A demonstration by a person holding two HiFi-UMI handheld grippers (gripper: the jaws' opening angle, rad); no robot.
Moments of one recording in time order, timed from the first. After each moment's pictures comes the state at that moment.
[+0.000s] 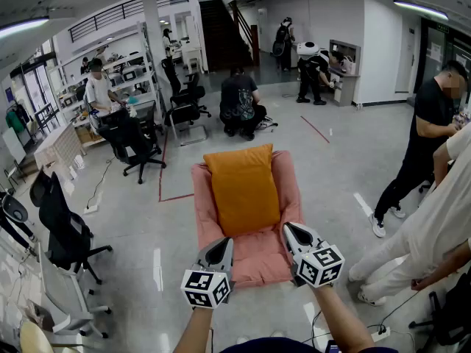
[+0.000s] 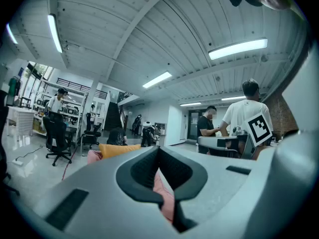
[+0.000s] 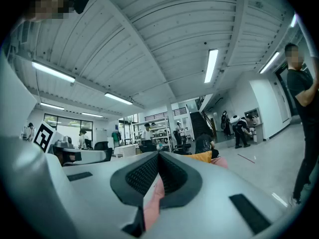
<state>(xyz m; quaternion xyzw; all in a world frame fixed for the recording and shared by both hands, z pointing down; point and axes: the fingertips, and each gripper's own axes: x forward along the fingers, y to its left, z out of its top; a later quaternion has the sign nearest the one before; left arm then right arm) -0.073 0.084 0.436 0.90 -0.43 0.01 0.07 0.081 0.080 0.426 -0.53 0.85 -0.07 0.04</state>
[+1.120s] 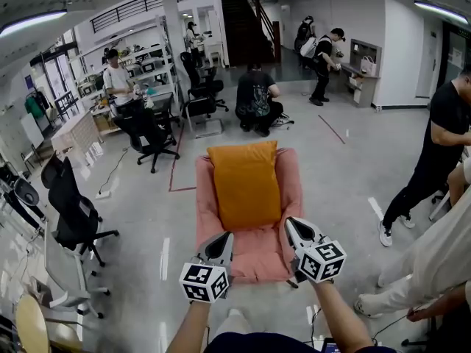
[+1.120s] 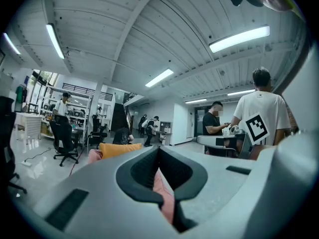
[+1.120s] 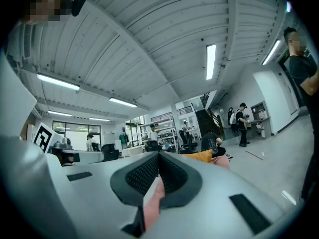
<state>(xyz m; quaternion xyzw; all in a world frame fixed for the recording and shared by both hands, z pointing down) -0.003 0.099 0.438 0.88 -0.47 0.02 0.06 0.155 0.076 0.432 -0.49 0.87 -0.08 0.05</state>
